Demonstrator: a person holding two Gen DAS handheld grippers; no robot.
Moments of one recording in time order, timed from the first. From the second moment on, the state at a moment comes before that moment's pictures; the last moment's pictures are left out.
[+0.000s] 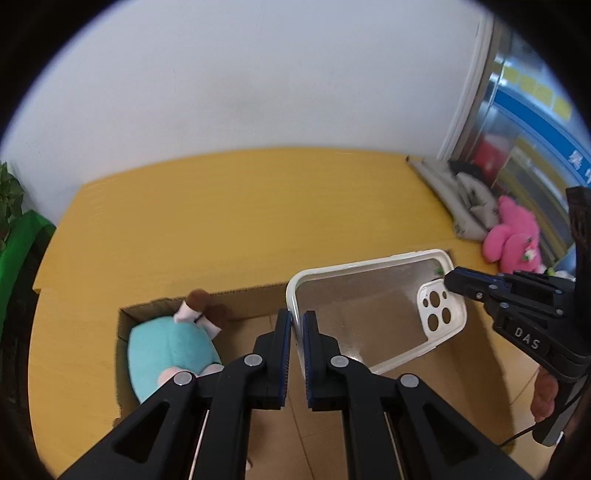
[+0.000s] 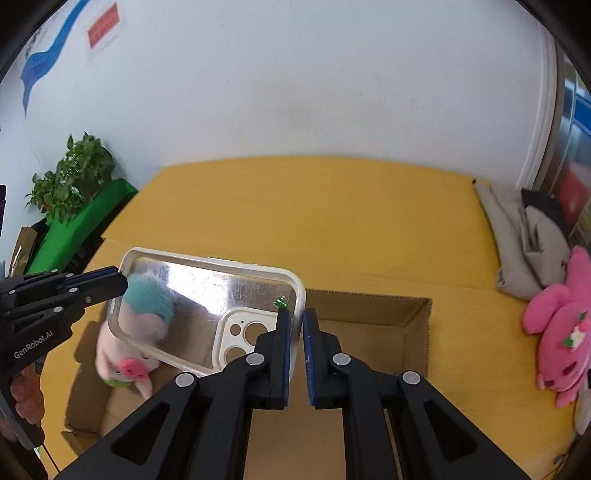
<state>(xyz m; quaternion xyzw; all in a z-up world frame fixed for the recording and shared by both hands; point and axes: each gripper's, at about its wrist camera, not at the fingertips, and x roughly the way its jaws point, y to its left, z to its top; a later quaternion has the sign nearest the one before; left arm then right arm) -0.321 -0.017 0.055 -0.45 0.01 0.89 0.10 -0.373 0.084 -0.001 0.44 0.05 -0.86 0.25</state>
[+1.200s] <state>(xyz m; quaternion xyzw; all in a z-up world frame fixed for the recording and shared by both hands) -0.363 0.002 -0.059 -0.55 0.07 0.83 -0.03 -0.415 0.041 -0.129 0.51 0.06 -0.83 0.23</state>
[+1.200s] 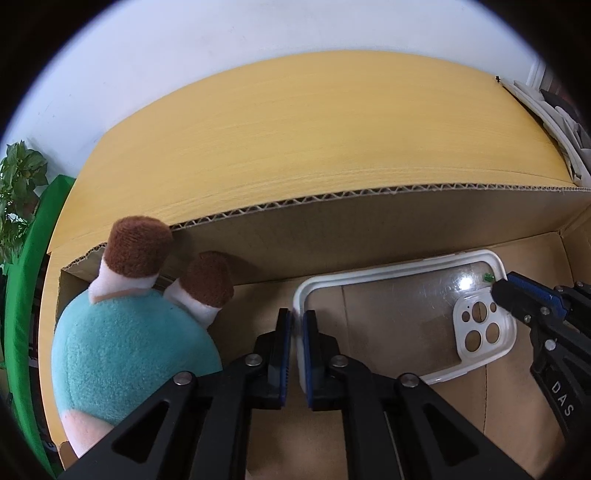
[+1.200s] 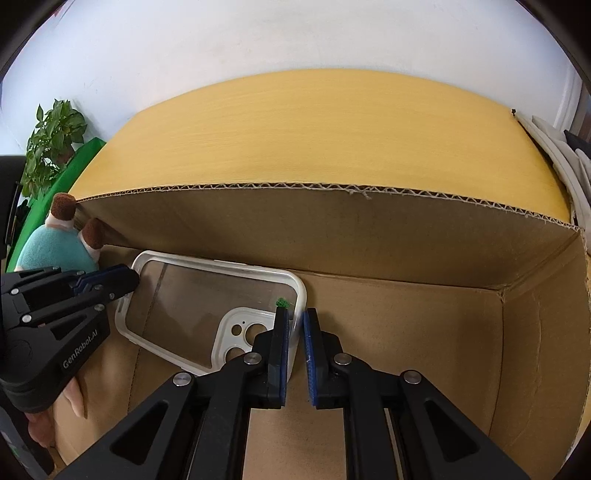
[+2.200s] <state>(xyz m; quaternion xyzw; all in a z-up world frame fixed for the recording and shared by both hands) -0.090 -0.049 -0.028 -0.43 0.00 0.90 0.06 -0.152 0.188 -0.093 0.45 0.08 -0.85 0.27</state>
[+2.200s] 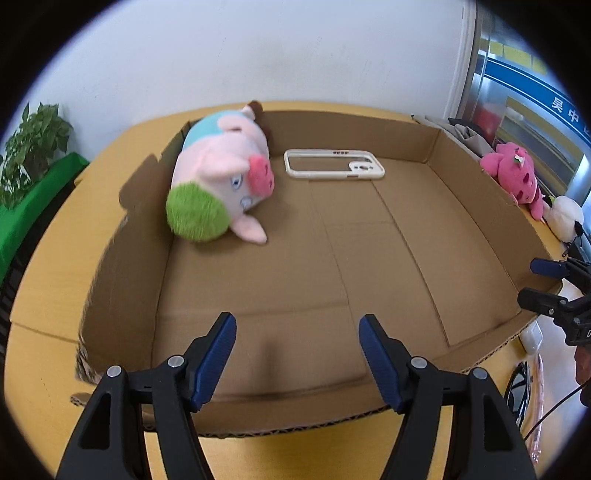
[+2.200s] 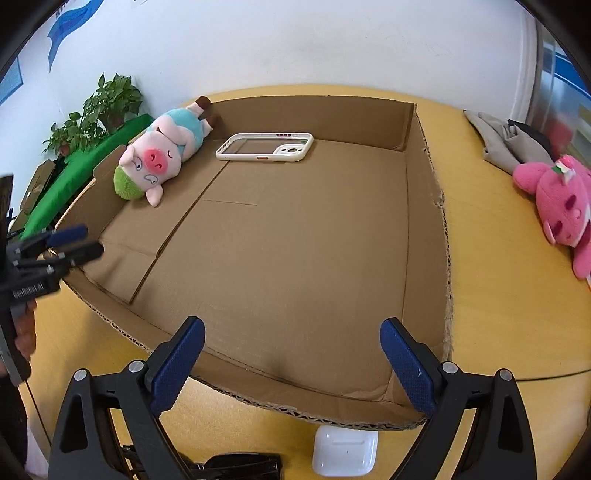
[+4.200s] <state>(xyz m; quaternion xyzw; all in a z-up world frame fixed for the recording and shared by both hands) 0.029 0.021 -0.076 -0.42 0.13 0.84 0.32 -0.012 0.181 -0.118 0.41 0.19 -0.79 0.42</state>
